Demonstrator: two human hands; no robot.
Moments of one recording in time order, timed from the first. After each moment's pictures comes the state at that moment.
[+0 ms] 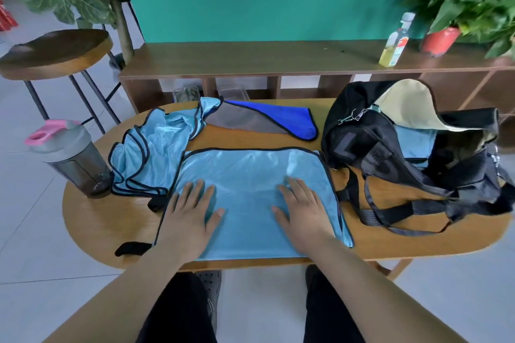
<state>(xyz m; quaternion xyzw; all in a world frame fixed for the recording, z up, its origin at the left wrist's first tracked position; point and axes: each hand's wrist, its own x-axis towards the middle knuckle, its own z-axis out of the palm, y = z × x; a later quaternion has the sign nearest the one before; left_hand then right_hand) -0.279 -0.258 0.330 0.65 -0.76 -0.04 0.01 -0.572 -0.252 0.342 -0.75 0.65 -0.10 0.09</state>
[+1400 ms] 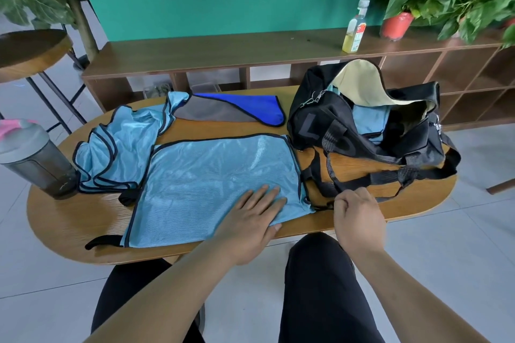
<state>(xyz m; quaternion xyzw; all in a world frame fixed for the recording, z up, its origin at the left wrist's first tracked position) -0.439 -0.216 0.334 0.38 -0.92 -0.05 0.01 -0.699 -0.160 0.343 -0.54 0.79 -0.31 0.00</state>
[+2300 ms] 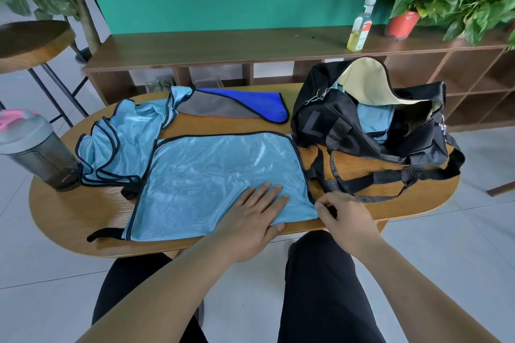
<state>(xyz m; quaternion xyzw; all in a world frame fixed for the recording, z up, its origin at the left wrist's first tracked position) -0.435 -0.213 0.333 0.38 -0.92 -0.05 0.00 -0.692 -0.159 0.360 -0.65 0.70 -0.24 0.16</state>
